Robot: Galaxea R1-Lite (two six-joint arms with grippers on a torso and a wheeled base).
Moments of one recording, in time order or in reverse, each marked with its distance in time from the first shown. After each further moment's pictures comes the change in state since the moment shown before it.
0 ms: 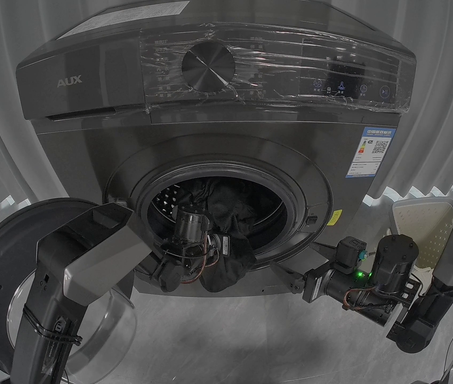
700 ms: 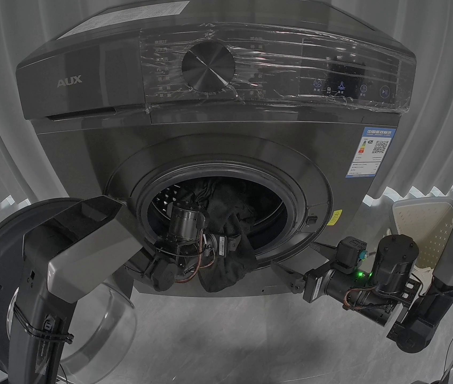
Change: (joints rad) left arm 0.001 -0.075 0.080 0.025 -0.011 0.002; right arm -0.002 0.000 0.002 0.000 0.000 -0.002
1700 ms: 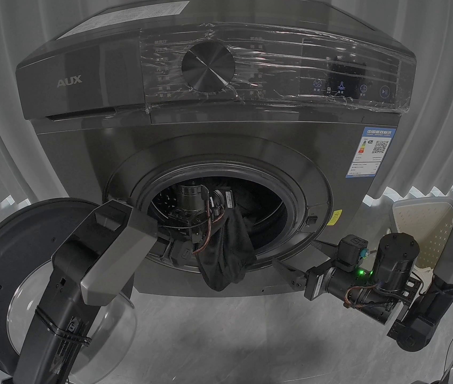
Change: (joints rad) left arm 0.023 0.185 -0.468 -0.123 0.104 0.031; right arm -0.011 0.000 -0.005 0.000 0.000 -0.003
